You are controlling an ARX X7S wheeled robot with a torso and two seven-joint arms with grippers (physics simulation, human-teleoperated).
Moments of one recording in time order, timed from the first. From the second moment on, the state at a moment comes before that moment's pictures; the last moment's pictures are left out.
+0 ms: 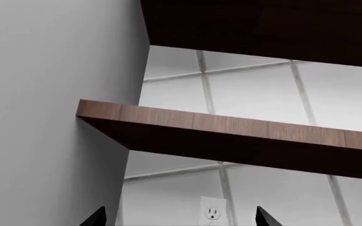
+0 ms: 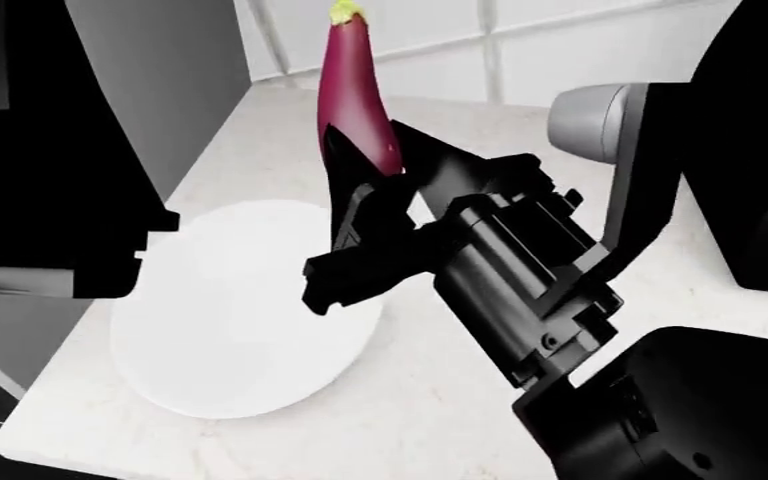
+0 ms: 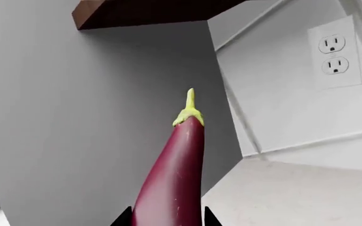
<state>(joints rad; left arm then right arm) -2.01 -1.10 1.96 1.04 -0.91 0.38 -1.56 1.66 0.75 -1.70 -0.75 1.51 -0.42 0.96</state>
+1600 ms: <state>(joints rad) -1.89 -1.13 1.86 1.04 -0.89 0.37 -1.54 1.73 0.43 -1.86 -0.31 1.79 -0.01 0.62</state>
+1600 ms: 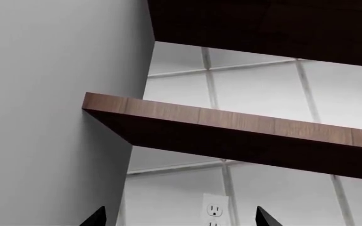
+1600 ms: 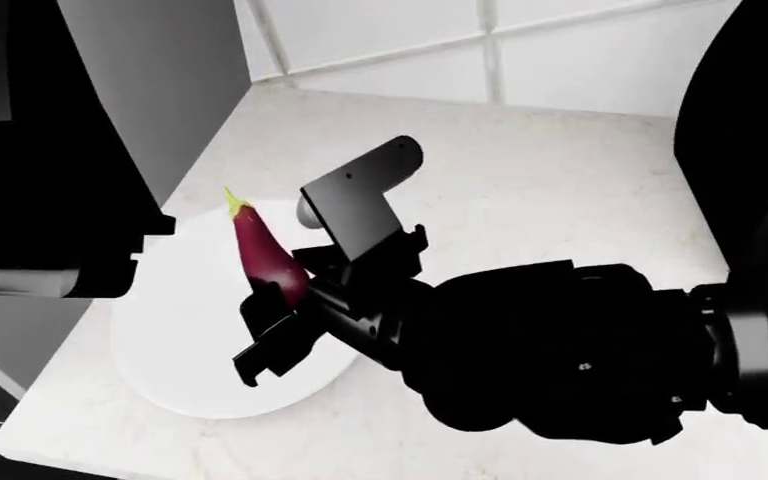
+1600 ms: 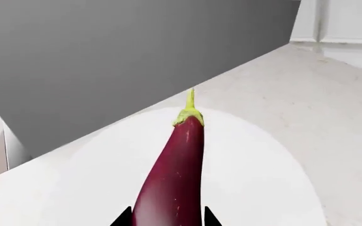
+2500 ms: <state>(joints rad) -1.89 -1.12 1.86 1.04 -0.89 0.37 -1.54 1.65 0.42 -1.85 -0.29 1.77 -0.03 0.60</state>
